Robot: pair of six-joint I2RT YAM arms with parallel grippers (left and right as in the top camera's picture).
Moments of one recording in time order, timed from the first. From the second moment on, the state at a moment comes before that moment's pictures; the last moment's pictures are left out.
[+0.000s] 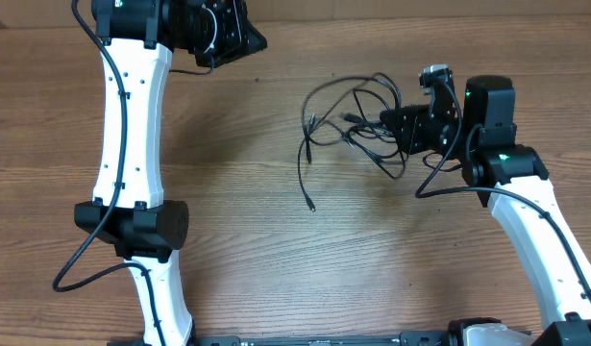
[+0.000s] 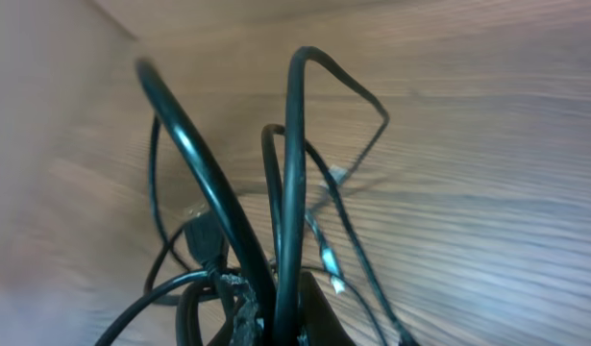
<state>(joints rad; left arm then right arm) -0.13 2.17 2.62 -1.44 0.67 -0.35 0.08 1.40 1.05 -0.28 -0.63 0.21</state>
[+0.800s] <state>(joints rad) -0.39 2.17 2.62 -1.52 0.61 -0.20 0.08 1.40 1.05 0.14 -0.80 0.57</state>
